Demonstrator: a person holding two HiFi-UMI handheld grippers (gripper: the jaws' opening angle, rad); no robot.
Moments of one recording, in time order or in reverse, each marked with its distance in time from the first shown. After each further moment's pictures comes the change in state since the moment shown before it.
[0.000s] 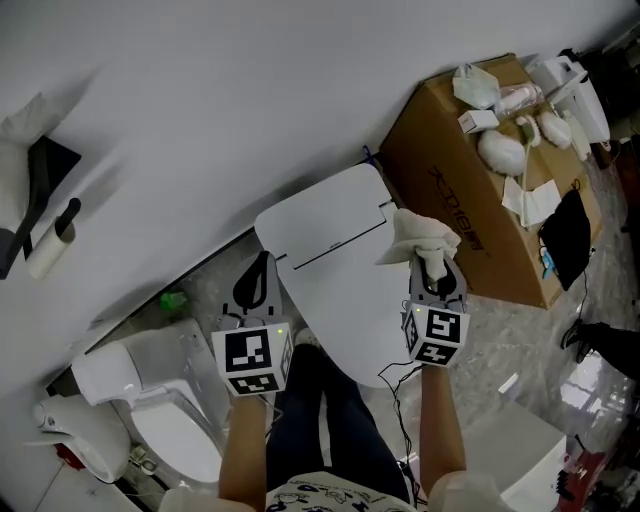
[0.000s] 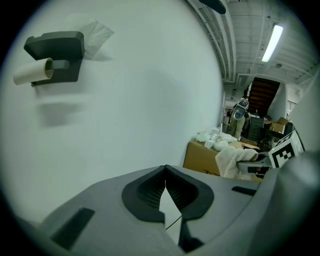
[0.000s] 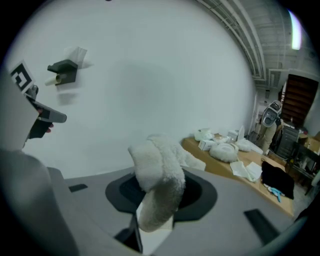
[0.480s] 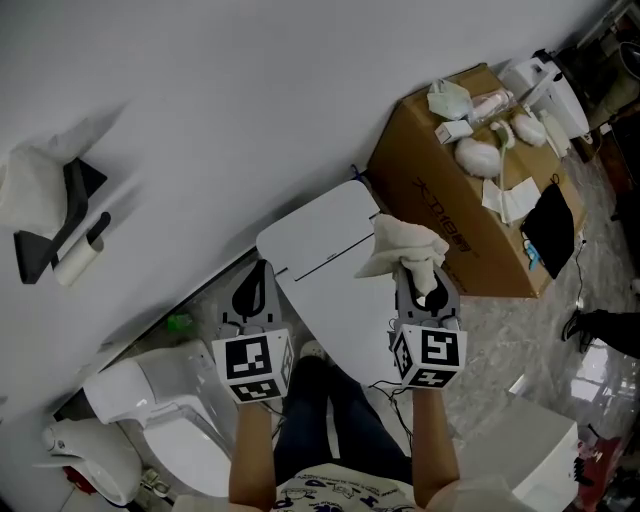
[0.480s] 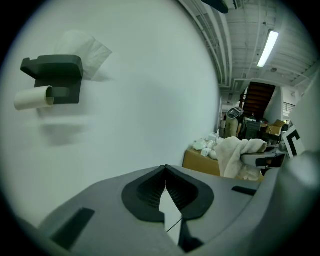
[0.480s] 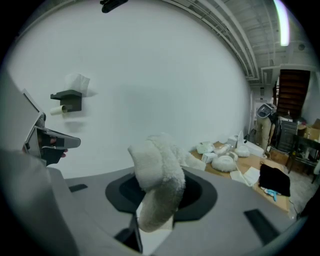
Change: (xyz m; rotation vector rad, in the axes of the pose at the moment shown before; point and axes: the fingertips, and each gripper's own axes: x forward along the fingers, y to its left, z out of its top) left arm -0.040 0.000 0.049 0.010 -0.053 -0.024; right arm -0.076 0.036 0.084 0.089 -0.092 0.021
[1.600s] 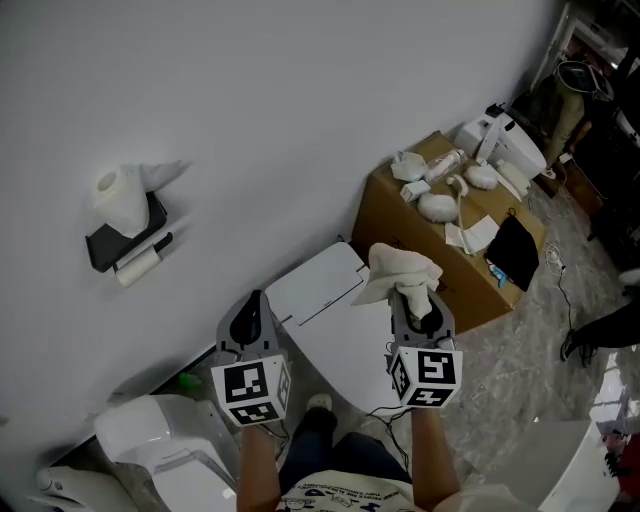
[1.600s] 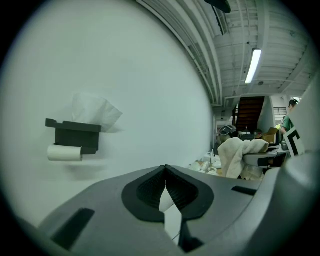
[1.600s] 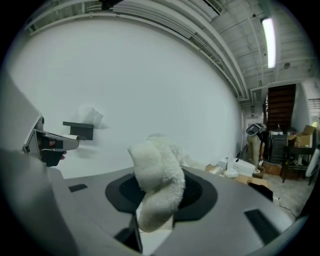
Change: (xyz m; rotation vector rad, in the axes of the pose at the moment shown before) left arm -0.137 0.002 0.088 0.033 -0.244 -0.027; right arm -0.139 0.029 0.095 -0.013 -0.232 -0.077
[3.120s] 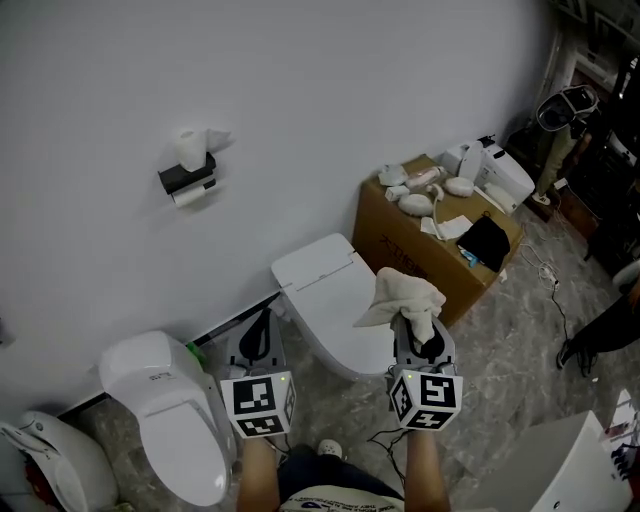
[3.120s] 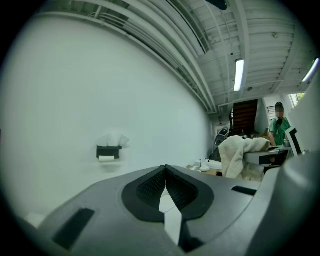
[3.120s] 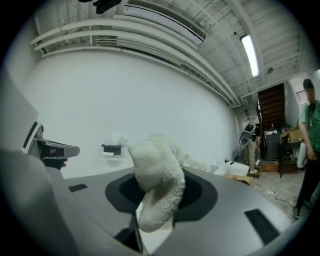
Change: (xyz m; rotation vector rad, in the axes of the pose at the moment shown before) left arm -0.324 -0.134 -0.001 0.041 -0.109 0.043; right arm -0.343 -0.020 -0.001 0.062 -0.135 0.026
